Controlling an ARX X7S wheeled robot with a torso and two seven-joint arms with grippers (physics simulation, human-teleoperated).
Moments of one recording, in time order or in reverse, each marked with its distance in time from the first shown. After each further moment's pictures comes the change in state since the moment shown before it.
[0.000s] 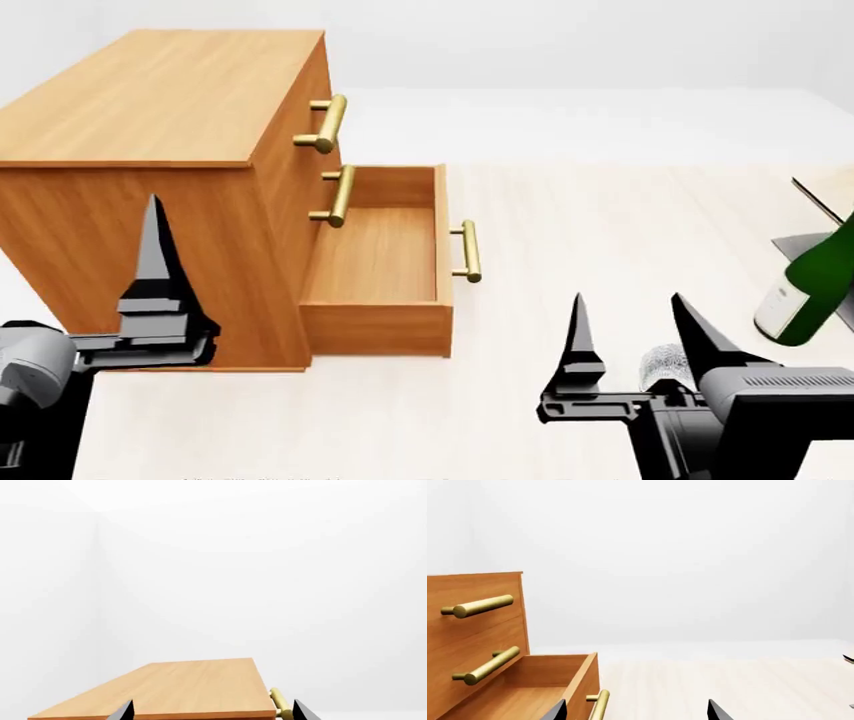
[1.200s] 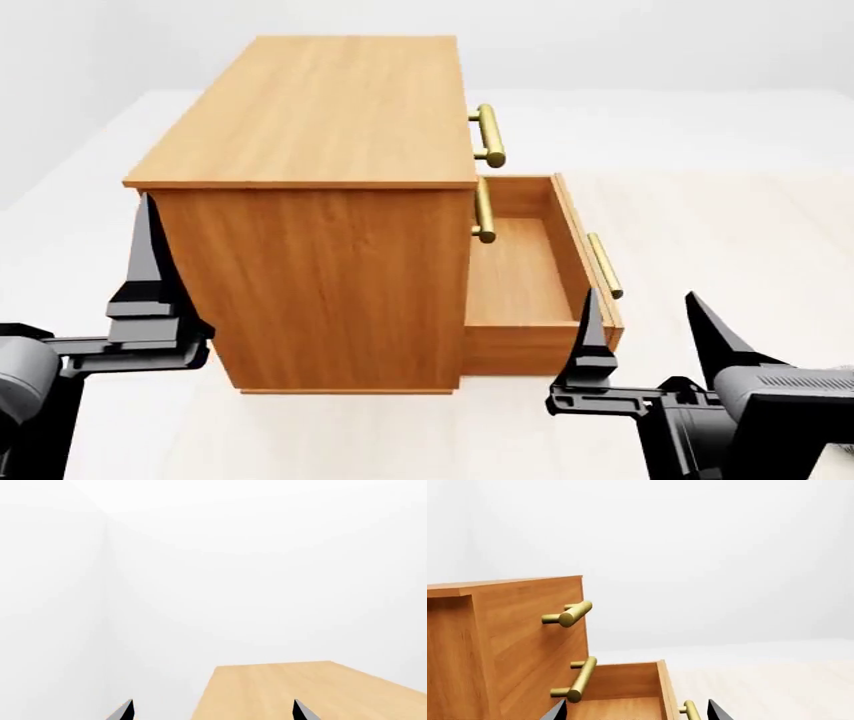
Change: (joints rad) left arm 0.010 -0.067 0.036 0.001 0.000 0.082 -0.039; right arm 0.001 0.024 -0.002 0.009 0.034 -0.032 0.066
